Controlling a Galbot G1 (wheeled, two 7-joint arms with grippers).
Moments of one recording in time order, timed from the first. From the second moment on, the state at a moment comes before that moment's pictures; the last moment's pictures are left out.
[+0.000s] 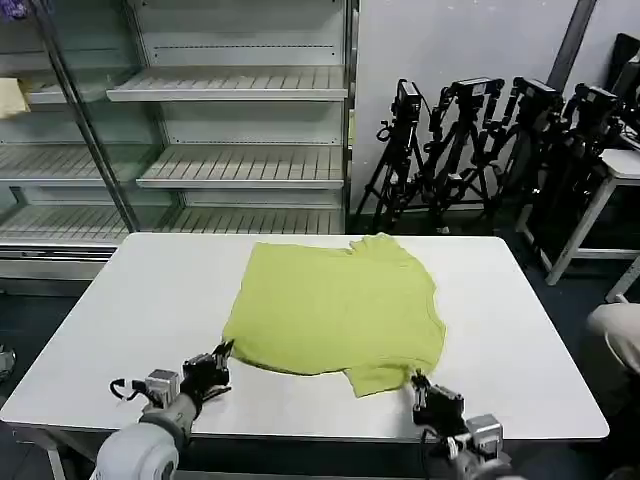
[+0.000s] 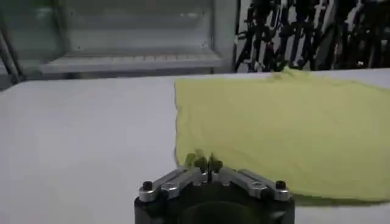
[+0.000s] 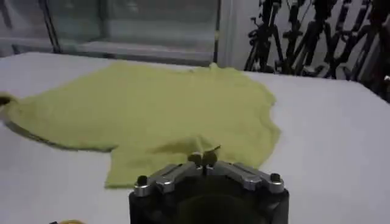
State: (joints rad) left arm 1.24 -1.12 -0.41 -2.02 -0.49 0.57 -0.12; right arm -1.36 1.13 0.37 2.18 0.38 -0.55 0.15
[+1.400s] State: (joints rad) left arm 0.97 -1.15 -0.36 -1.73 -0.55 0.54 -0.11; right arm -1.01 1.18 0.34 1.81 0.34 -0.56 0.10
